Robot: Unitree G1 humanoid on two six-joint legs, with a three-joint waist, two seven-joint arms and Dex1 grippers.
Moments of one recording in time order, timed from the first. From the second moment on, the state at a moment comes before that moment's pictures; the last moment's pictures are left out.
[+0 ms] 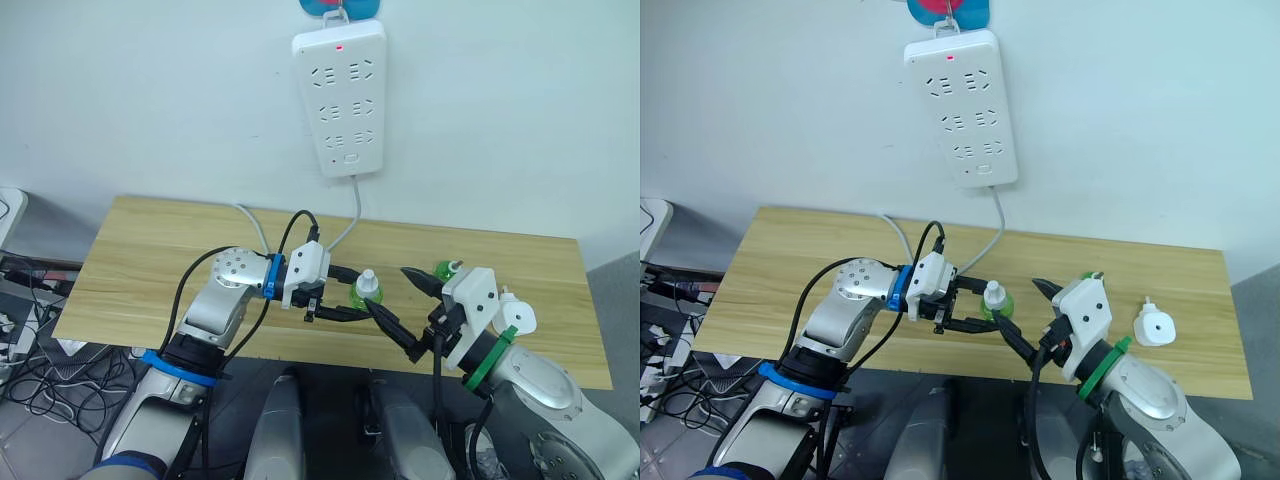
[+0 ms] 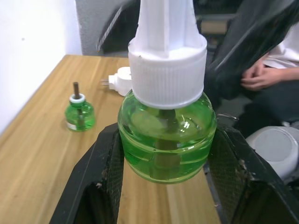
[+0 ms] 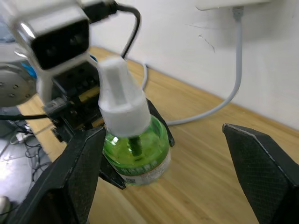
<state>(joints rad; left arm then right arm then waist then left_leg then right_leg) -0.57 0.44 -0.25 0.12 -0.29 0.05 -1.39 0.06 -0.40 0.10 -0.96 0.51 0.74 0.31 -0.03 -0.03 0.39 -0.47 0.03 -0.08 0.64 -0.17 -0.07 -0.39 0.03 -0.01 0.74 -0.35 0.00</state>
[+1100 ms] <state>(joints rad) -0.57 0.44 -0.26 0.11 -0.29 0.08 -1.39 -0.19 -0.33 0.13 -0.92 0.59 0.81 0.23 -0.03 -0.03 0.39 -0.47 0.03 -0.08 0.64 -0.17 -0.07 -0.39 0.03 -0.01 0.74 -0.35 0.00</state>
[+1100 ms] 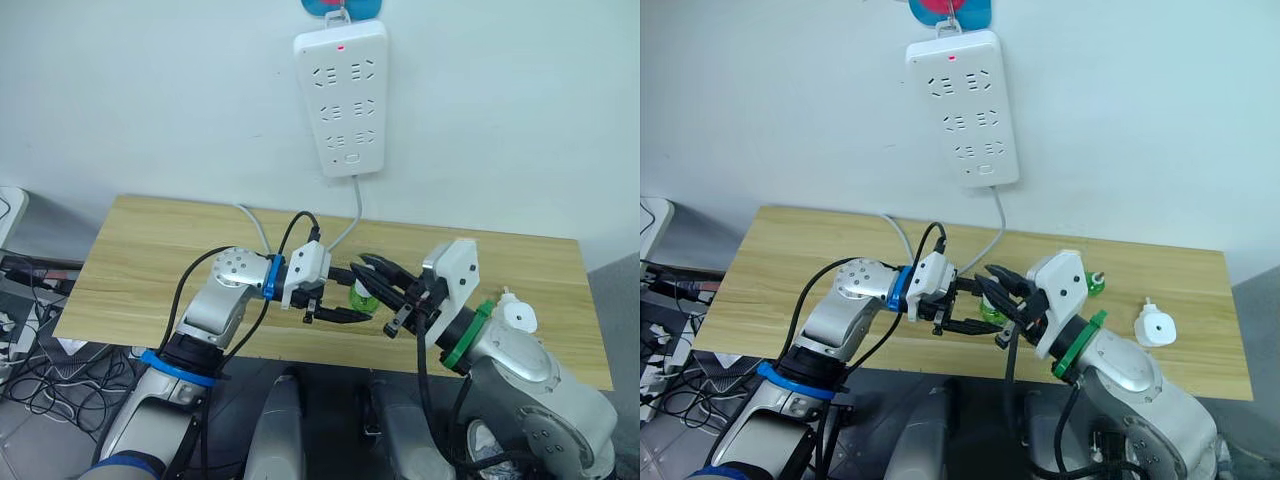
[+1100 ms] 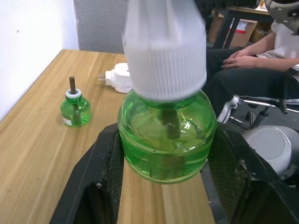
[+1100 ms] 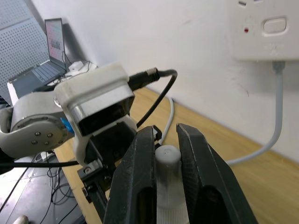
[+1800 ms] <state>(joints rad) -0.42 0.48 -0.17 0.10 -0.26 -0.03 -1.21 -0.24 -0.21 0.15 -0.37 0.23 0.38 0.08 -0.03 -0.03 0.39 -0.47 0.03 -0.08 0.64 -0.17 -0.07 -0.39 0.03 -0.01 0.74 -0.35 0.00</state>
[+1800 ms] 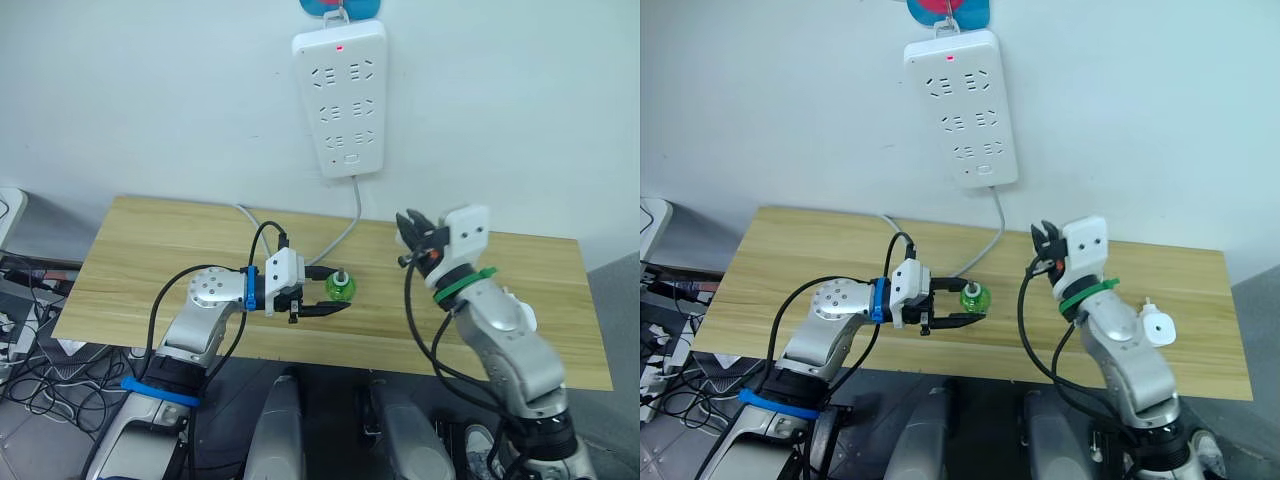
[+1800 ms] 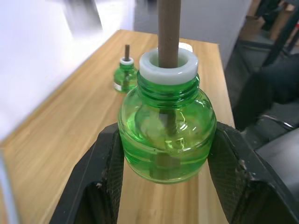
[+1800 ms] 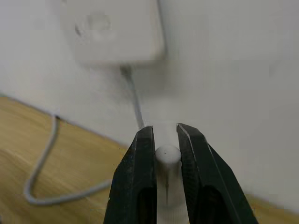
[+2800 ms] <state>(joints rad) -0.40 0.60 -0.14 -0.03 -0.30 0.10 -1.20 -0.26 -0.02 0.03 0.41 -0.02 -0.37 -0.07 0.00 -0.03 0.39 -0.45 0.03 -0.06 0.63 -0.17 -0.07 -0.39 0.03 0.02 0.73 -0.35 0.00</state>
